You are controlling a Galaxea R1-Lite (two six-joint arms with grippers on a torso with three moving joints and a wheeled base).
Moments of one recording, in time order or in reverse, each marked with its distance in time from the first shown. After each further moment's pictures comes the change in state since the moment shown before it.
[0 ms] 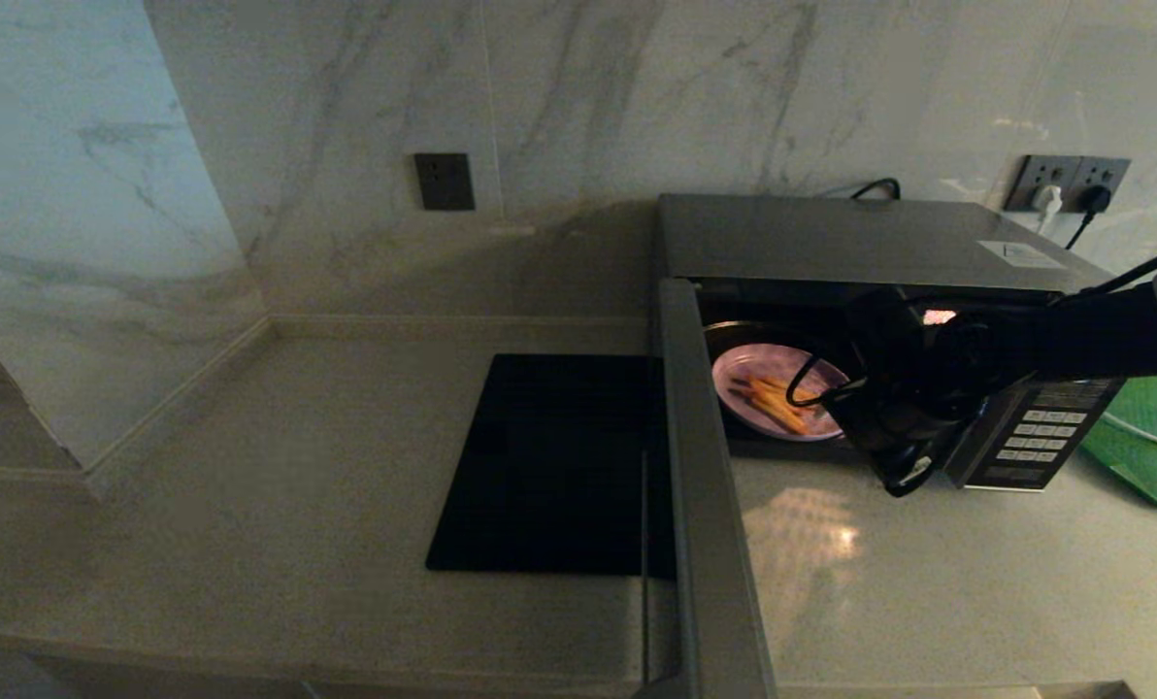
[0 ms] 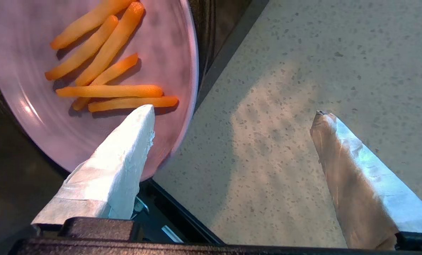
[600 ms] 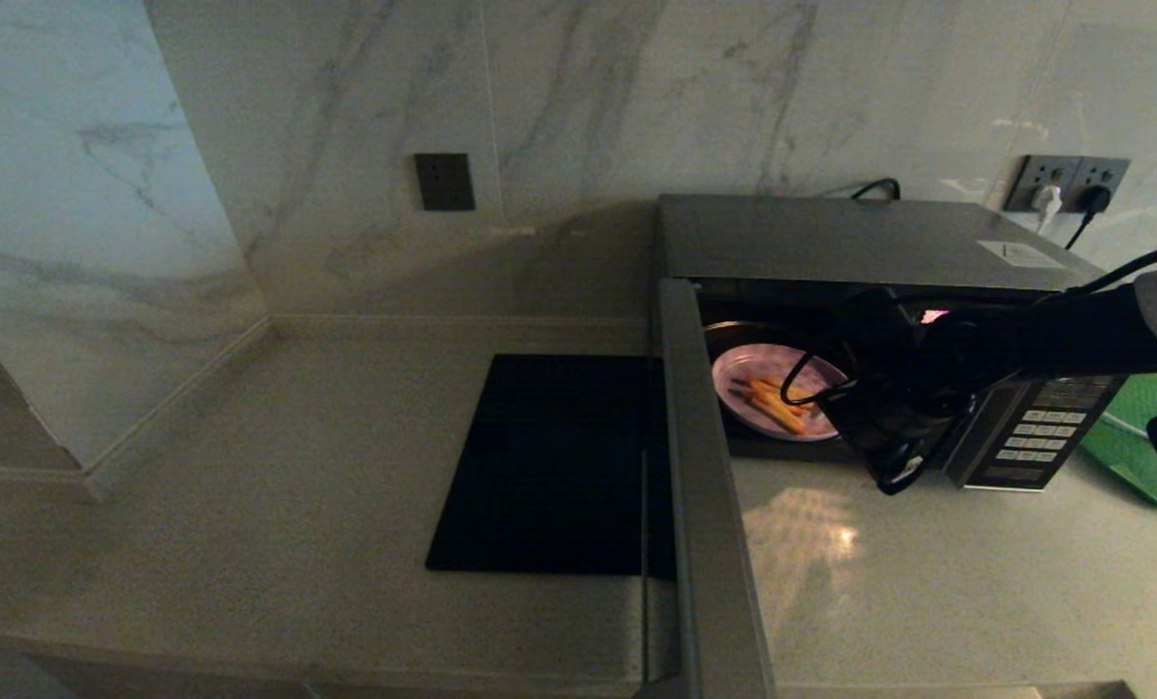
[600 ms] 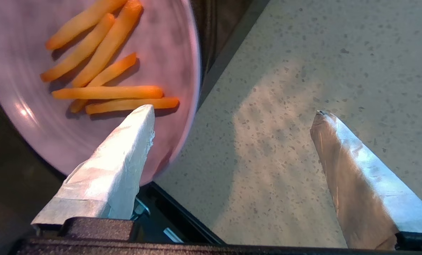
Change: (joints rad) left arm -0.001 0.000 0.000 0.000 0.000 0.000; right arm 0.002 0.029 -0.032 0.013 0.005 0.017
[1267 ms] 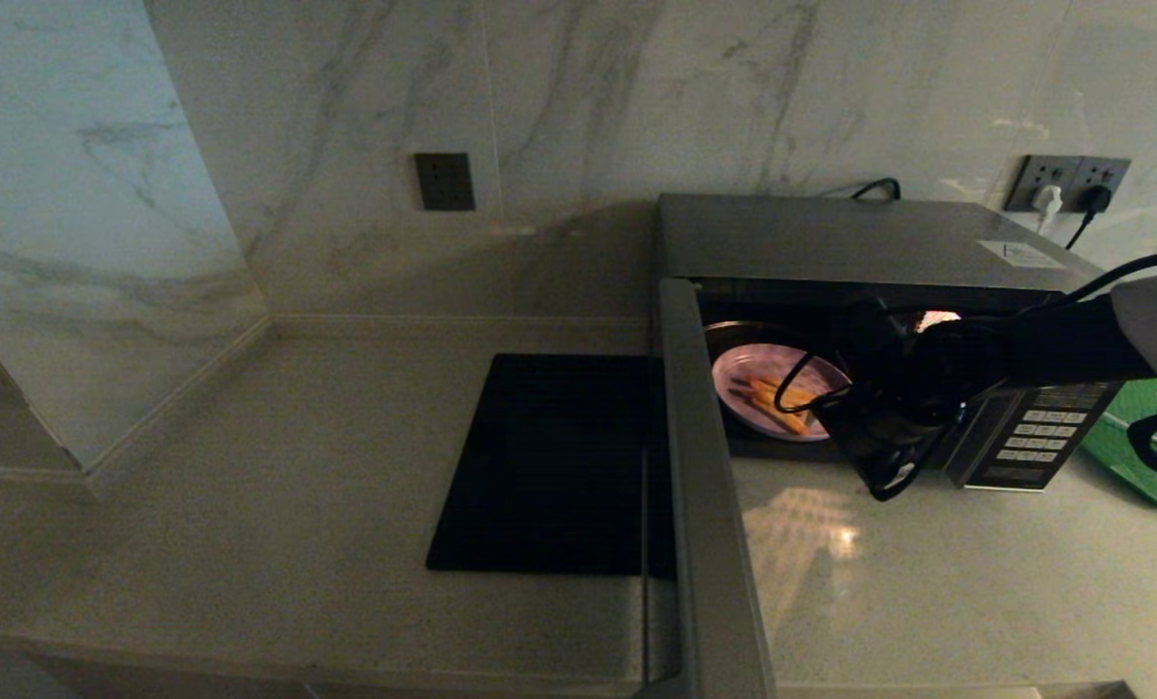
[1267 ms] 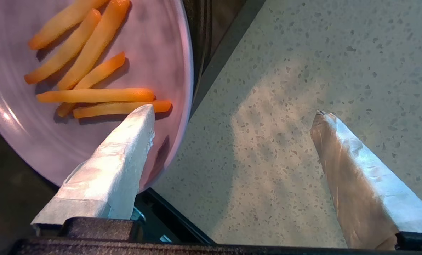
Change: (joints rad) left arm 0.002 0.000 0.000 0.000 0.000 0.000; right arm 0.005 0.023 0.011 -0.023 0.002 0.006
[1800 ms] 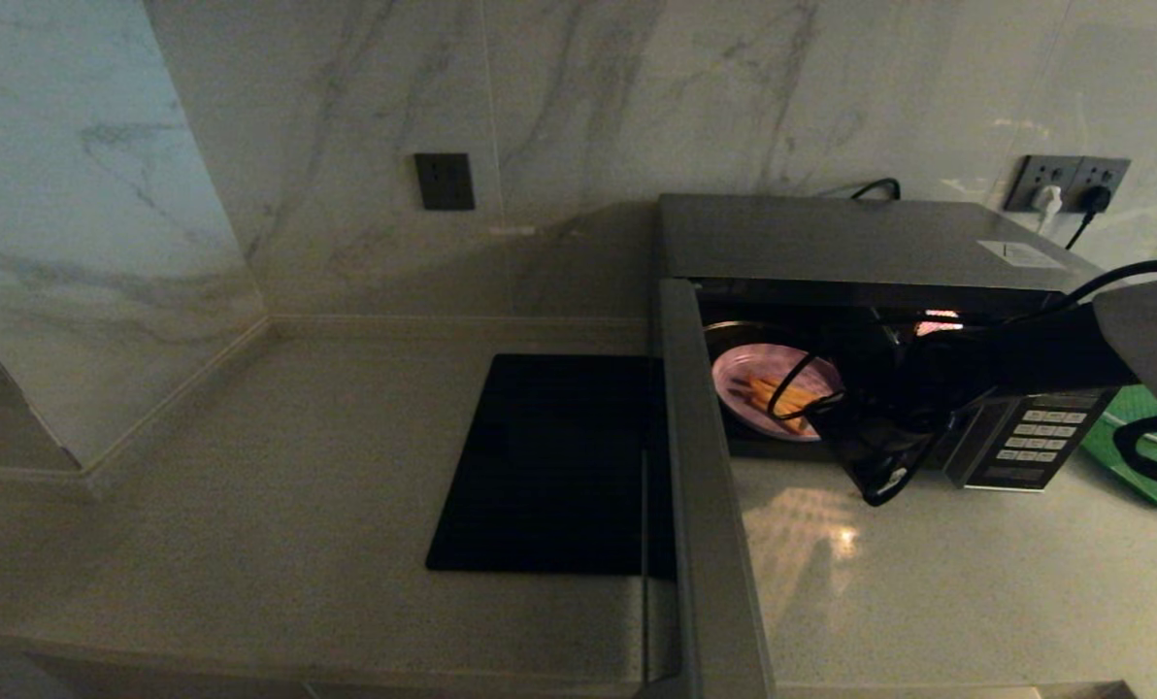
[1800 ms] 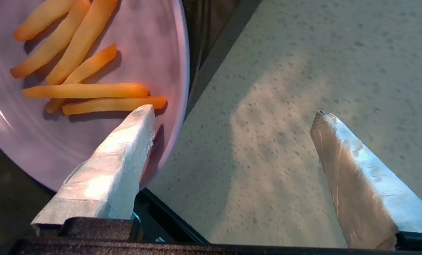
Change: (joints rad) left arm -0.001 0.000 0.000 0.000 0.000 0.000; right arm 0.006 0.014 0.023 -0.045 -0.001 -0.008
